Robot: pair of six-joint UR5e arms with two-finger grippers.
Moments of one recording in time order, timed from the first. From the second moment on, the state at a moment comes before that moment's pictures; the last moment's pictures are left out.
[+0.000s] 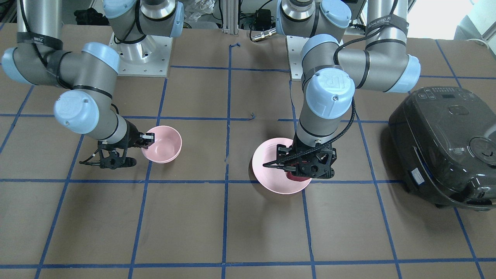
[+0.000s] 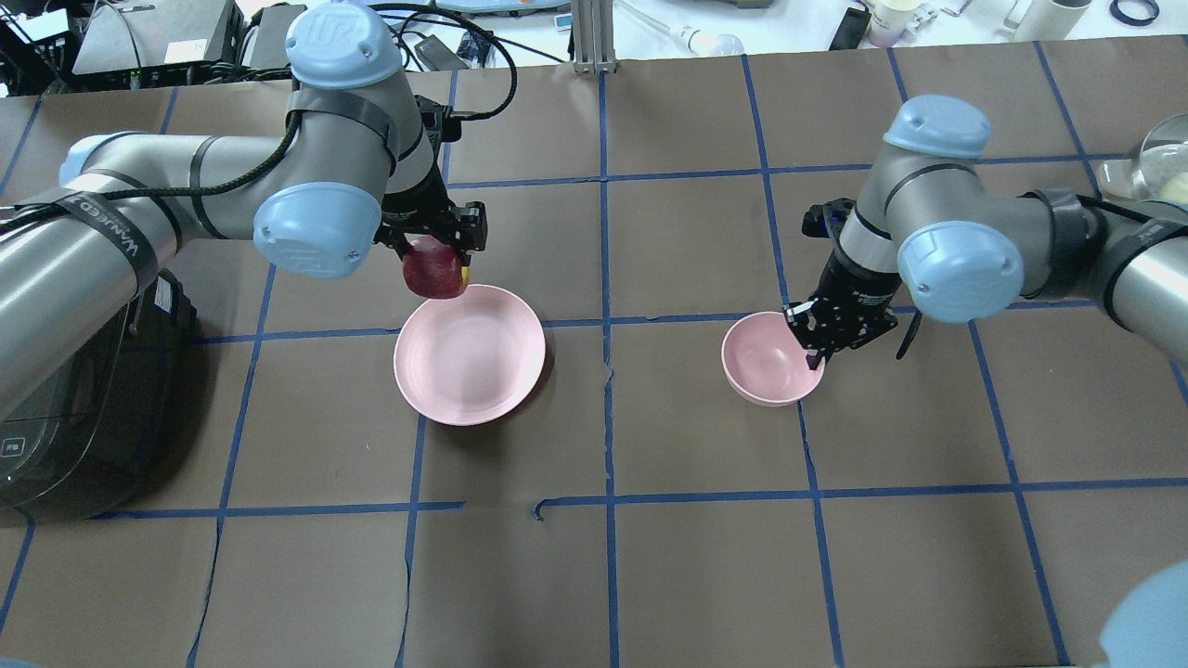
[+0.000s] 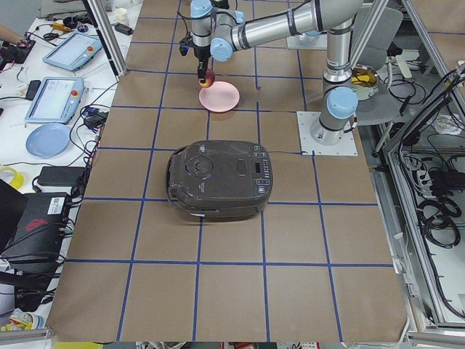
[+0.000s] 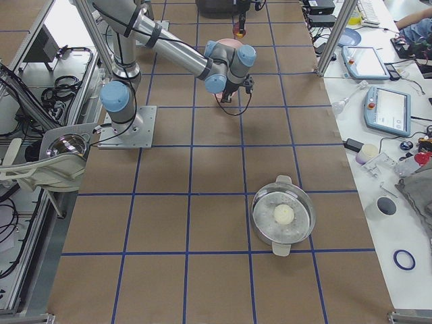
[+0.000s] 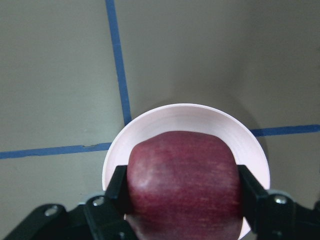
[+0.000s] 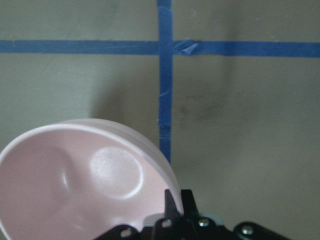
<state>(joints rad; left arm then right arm) -1.67 -1.86 -1.70 -1.12 1.62 0.00 1.50 -1.31 1.94 -1.92 -1.46 -0.11</state>
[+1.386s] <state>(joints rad) -1.75 -1.83 -1.69 -1.16 1.61 -0.11 1.53 -1.32 1.87 -1.89 -1.40 -0.03</state>
